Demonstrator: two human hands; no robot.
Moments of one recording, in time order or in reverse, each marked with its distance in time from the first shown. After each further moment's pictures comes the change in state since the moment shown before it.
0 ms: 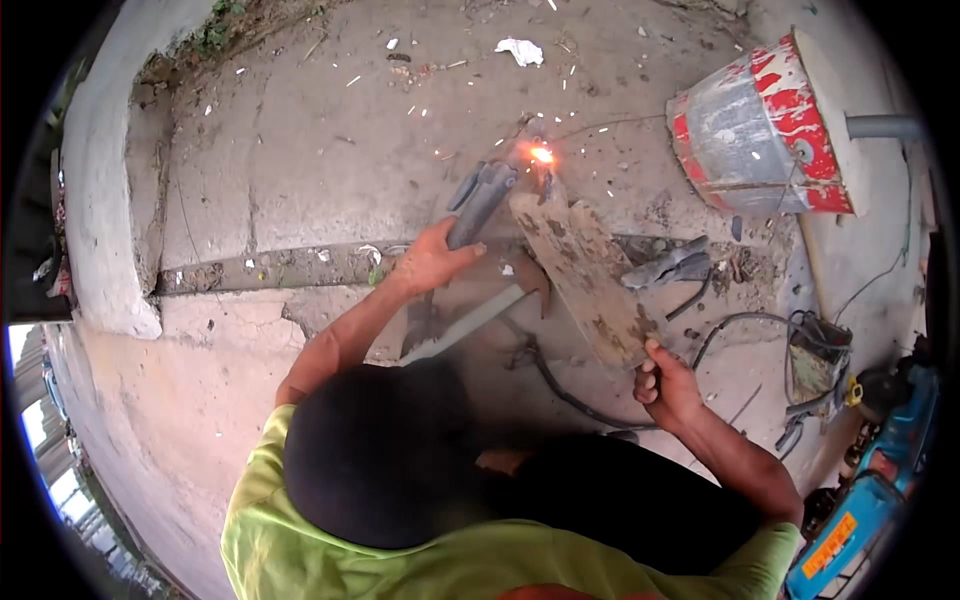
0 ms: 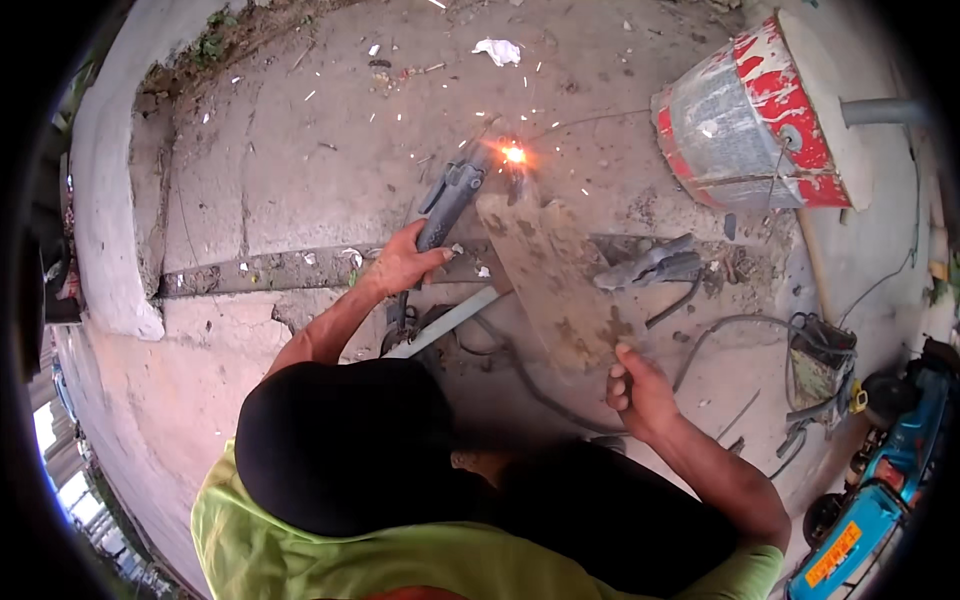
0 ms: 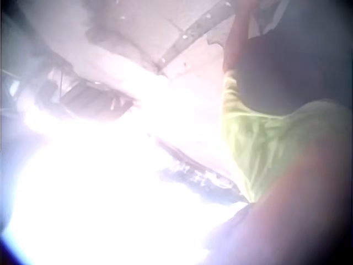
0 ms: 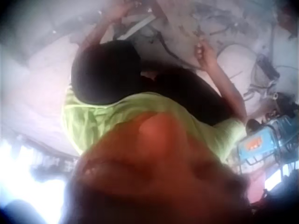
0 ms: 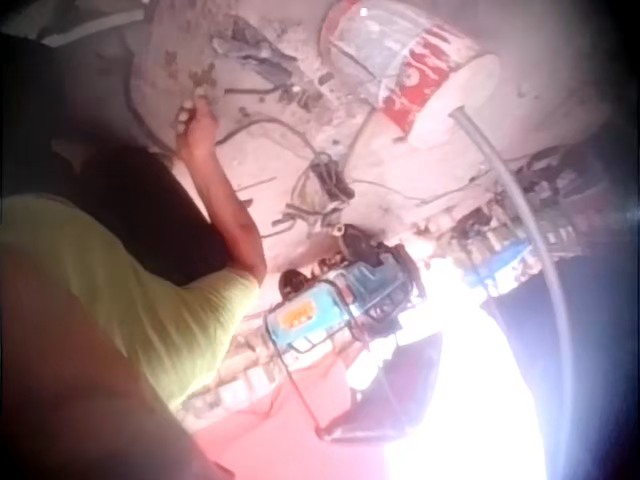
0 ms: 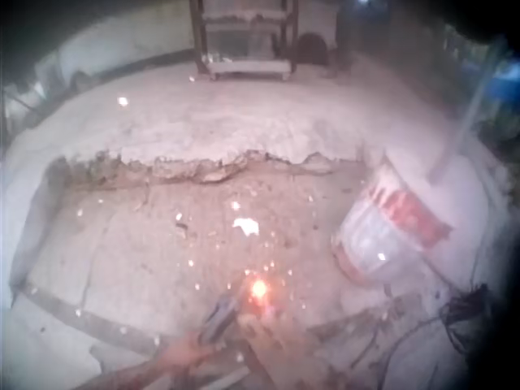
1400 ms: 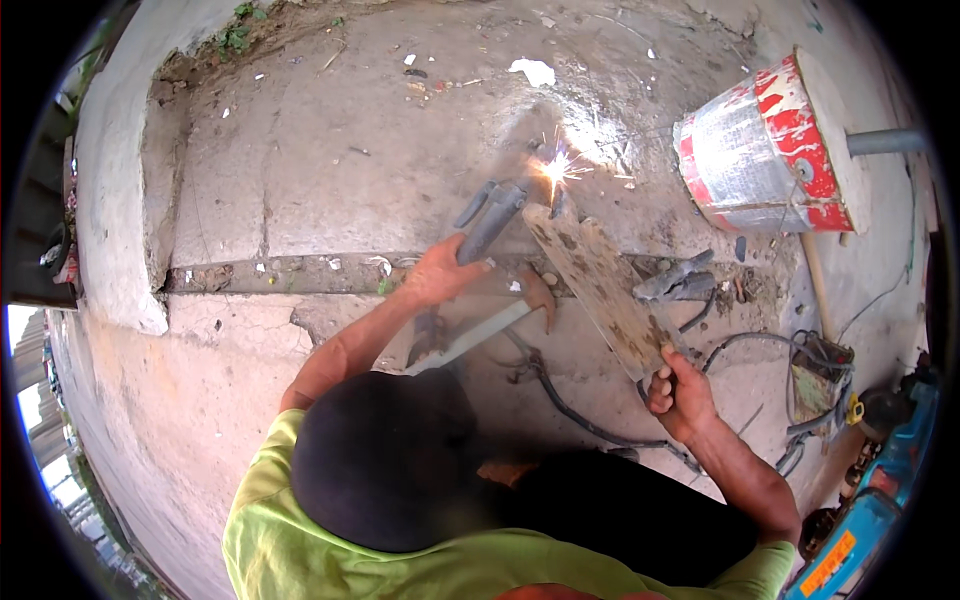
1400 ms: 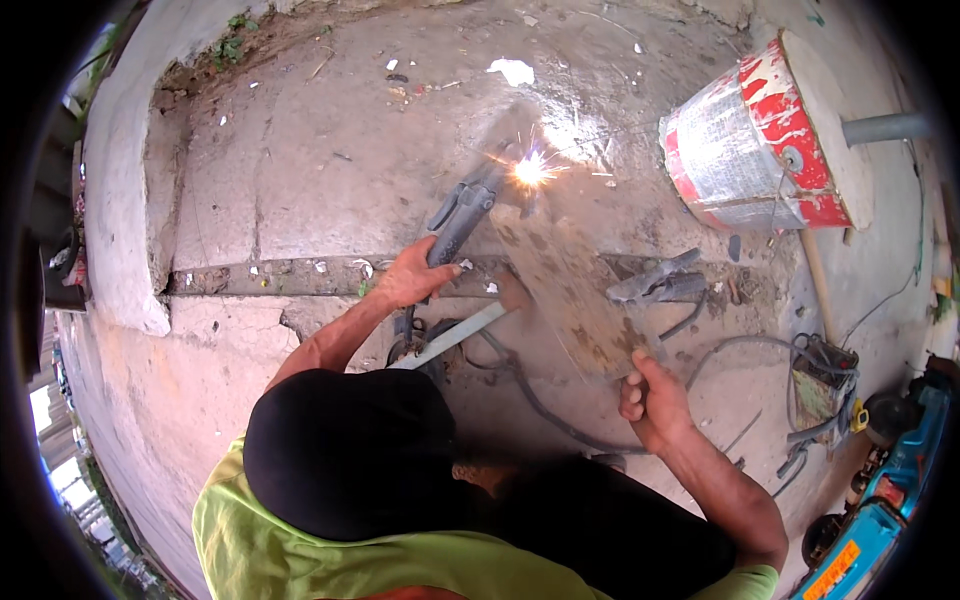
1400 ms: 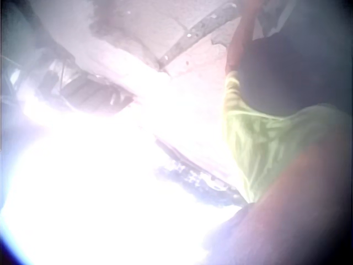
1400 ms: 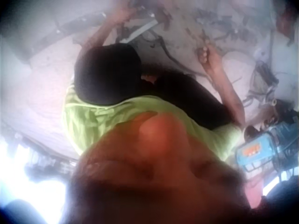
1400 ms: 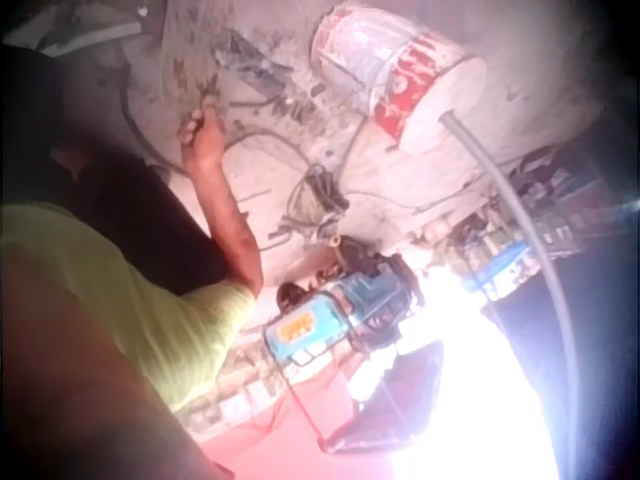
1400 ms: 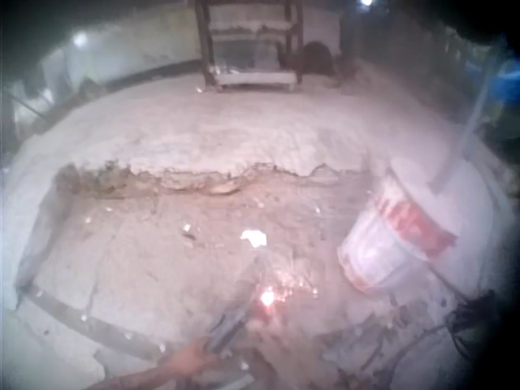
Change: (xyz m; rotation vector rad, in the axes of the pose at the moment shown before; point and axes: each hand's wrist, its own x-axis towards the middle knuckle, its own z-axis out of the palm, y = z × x) left_hand -0.007 0.010 -0.004 0.122 0.002 -0.085; right_hand -0.014 -0.027 0.016 0.053 0.042 -0.009
